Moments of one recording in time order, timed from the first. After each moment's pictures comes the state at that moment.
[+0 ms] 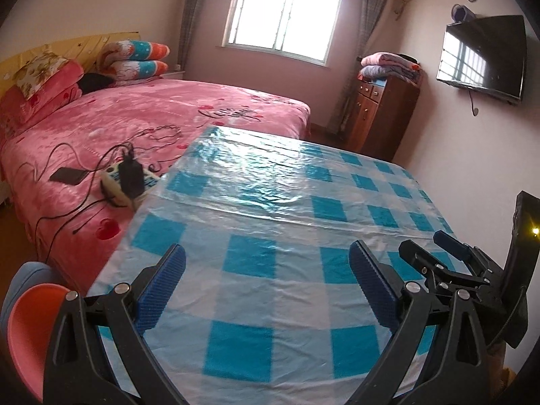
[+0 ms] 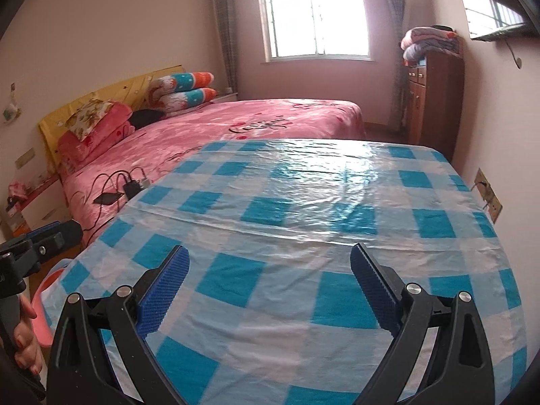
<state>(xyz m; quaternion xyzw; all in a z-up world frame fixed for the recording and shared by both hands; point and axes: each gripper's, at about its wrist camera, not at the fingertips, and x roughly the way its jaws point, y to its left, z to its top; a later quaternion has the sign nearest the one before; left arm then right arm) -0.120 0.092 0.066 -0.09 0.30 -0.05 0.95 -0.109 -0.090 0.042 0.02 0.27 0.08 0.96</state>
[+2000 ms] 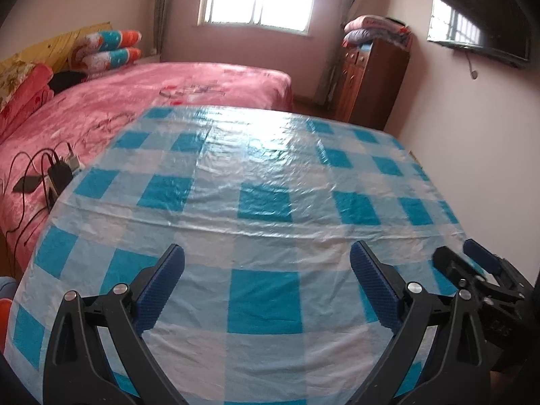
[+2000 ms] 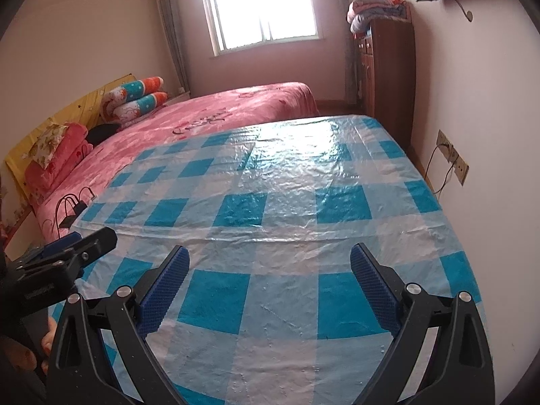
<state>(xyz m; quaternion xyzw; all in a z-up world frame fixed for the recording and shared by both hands) -0.035 -0.015 0.032 -0.06 0.36 -0.07 0.93 -0.093 -0.191 0.029 0.08 0.32 0.00 0.95</state>
